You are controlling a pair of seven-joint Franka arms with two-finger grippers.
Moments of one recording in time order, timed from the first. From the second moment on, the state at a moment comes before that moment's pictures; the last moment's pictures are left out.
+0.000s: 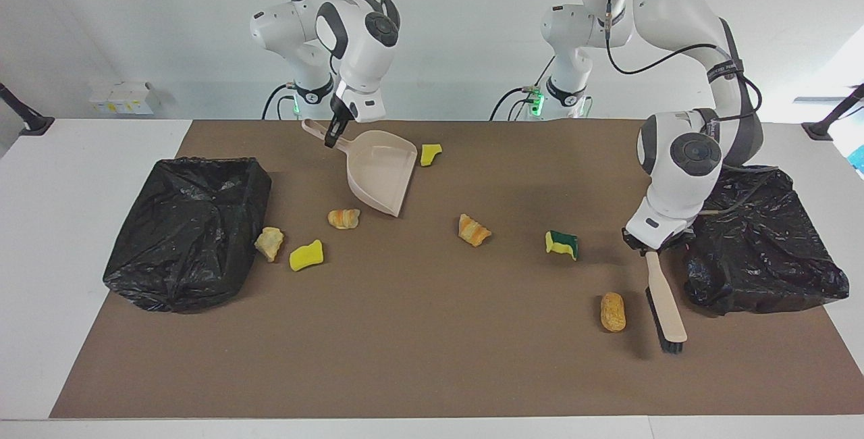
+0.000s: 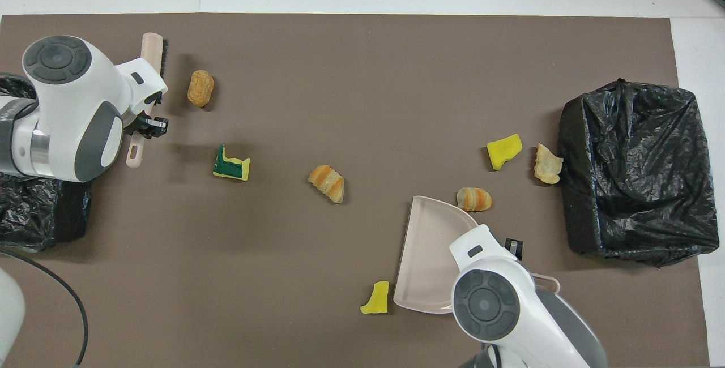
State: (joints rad) left arm -0.16 0.37 0.07 -1.75 0.23 2.09 -0.03; right arm 0.47 -0.28 0.06 -2.42 -0.36 1.85 -0.63
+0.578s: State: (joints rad) left arm -0.20 0.39 0.04 -1.77 0.23 2.05 0.03; right arm 0.55 -0.33 0.06 -2.42 -0.32 1.66 -0.50
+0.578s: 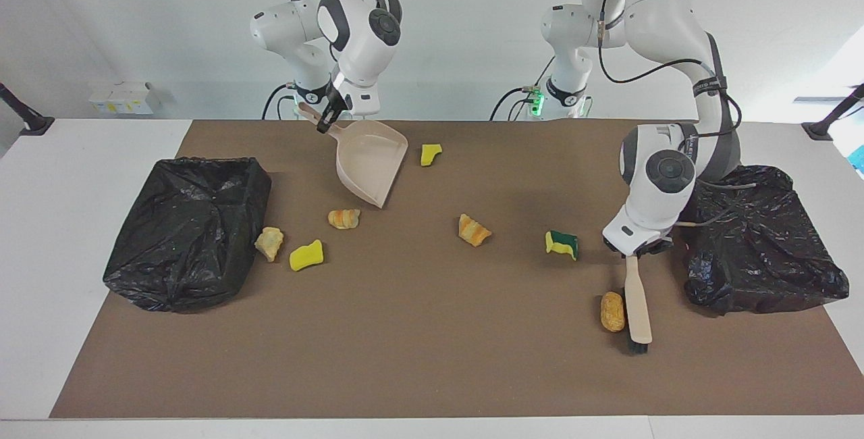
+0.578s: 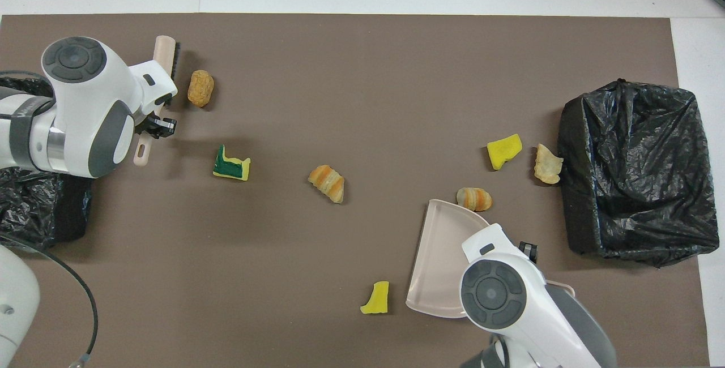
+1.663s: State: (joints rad) left arm -0.52 0.27 -0.06 -1.88 0.09 1.82 0.15; right arm 0.66 -0.30 0.06 -2.46 -0.07 1.79 -0.01
